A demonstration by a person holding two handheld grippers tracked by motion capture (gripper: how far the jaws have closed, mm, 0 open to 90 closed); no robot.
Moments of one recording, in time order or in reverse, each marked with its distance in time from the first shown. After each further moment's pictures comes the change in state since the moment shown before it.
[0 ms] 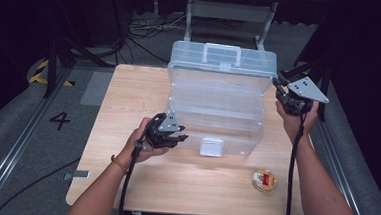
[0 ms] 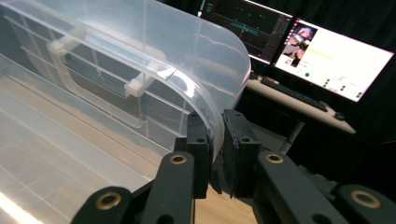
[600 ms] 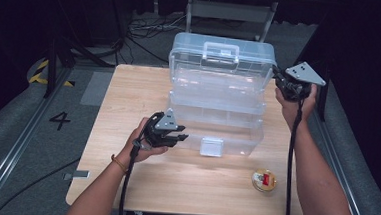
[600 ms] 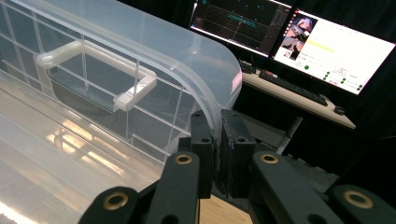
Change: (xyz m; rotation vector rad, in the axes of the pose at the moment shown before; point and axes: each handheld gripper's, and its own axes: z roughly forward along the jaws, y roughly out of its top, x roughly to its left) left arm 0.003 -0.003 0.000 -0.033 -0.026 -0.024; right arm -0.015 0.012 0.032 0.035 0.003 0.031
